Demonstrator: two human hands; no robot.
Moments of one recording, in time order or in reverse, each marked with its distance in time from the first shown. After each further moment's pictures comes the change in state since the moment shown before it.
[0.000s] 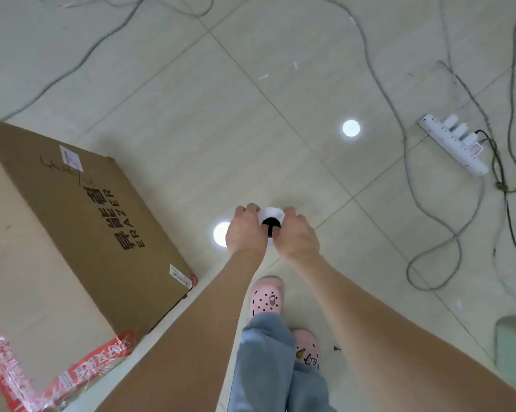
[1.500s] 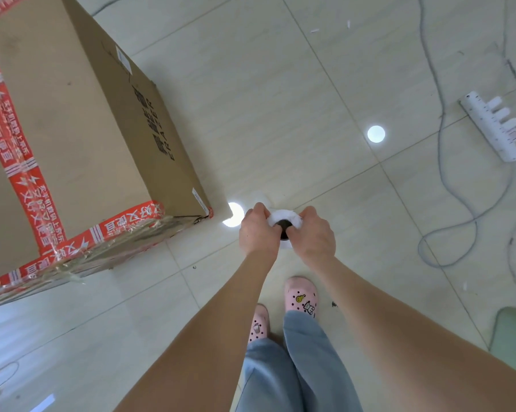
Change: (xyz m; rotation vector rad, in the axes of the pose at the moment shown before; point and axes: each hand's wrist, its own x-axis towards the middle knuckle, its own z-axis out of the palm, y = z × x) left_hand -0.152 -0.103 0.078 -0.342 0.114 -0.248; right_hand -0.125 0.079 0.105 -0.016 0.034 -0.053
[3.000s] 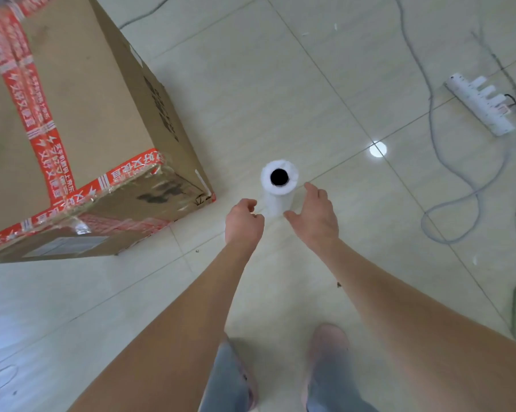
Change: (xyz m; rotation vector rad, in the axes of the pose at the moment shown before) left_hand -0.065 -0.081 0.015 -0.136 0.024 0.075; right_hand -0.063 0.065 0.032 0.017 0.159 -0.210
